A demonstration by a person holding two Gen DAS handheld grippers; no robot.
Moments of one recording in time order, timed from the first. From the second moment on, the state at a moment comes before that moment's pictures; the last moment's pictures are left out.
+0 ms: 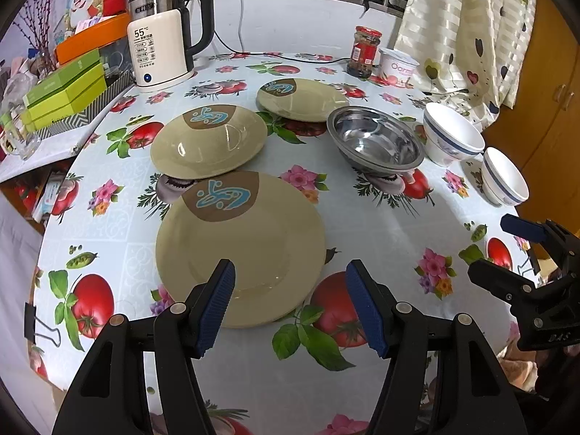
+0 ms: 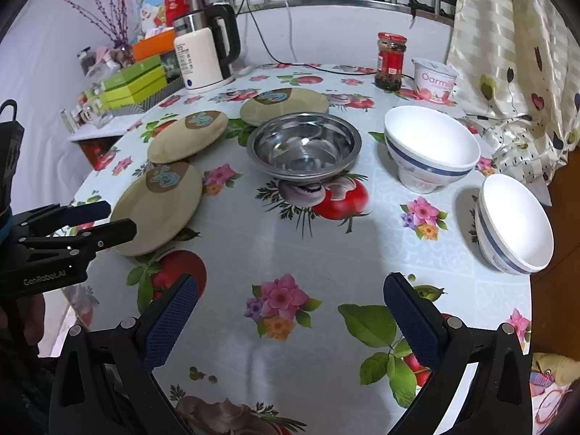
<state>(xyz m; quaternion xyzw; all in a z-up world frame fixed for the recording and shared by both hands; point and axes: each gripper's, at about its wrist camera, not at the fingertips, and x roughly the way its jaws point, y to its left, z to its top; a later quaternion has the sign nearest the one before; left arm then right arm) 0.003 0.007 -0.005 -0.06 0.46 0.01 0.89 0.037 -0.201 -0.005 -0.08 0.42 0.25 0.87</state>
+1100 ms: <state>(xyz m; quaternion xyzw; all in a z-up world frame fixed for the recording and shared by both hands) -0.001 0.001 -0.005 -0.05 0.46 0.02 0.89 0.031 -0.203 -0.004 -0.07 0.41 0.26 0.87</state>
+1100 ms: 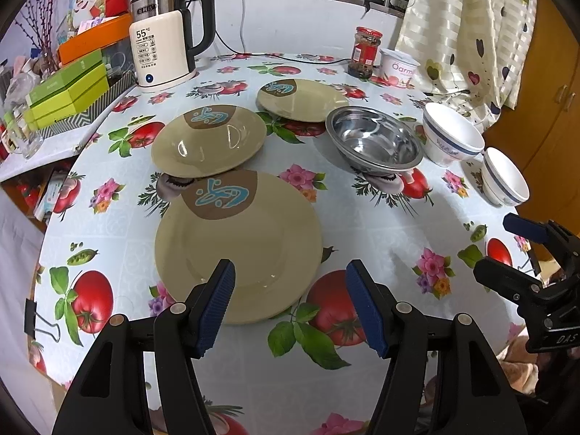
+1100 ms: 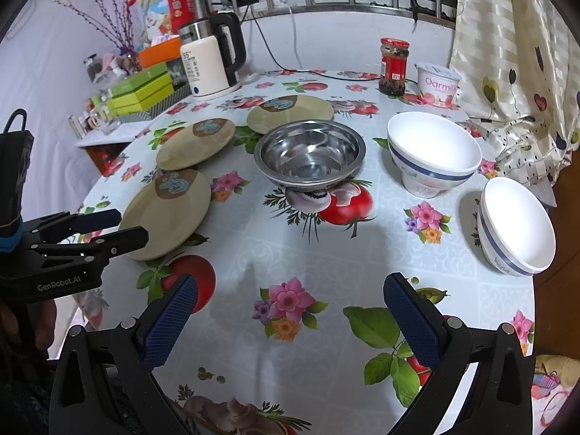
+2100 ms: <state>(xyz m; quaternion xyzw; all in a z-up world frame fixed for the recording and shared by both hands) 0.000 0.004 -0.009 -0.06 0.46 0.02 0.89 0.031 -0.199 -0.005 -0.07 0.40 0.28 0.87</state>
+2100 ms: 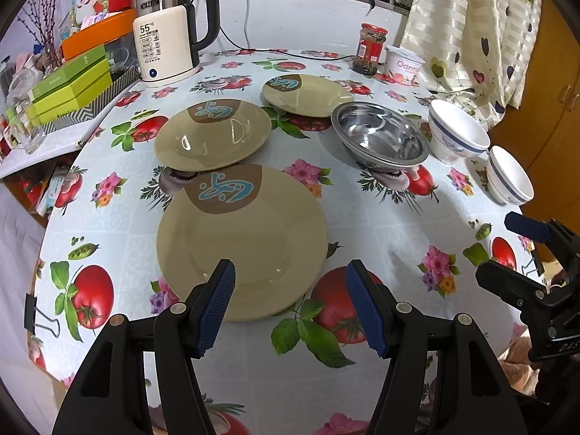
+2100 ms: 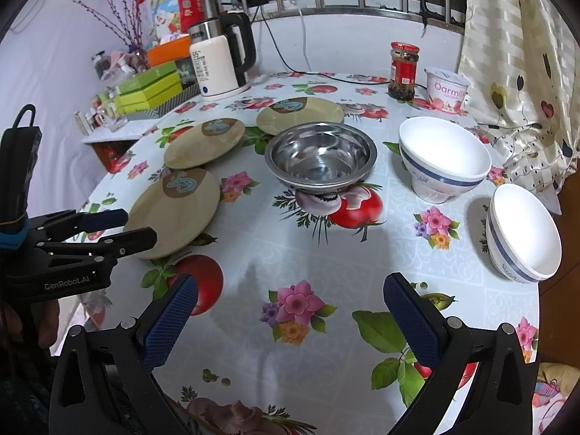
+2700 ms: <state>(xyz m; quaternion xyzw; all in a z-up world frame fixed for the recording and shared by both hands) 0.000 0.004 -0.011 -0.06 0.46 0.02 0.88 0.031 -0.197 -0.006 -0.07 0.41 0.29 0.87</state>
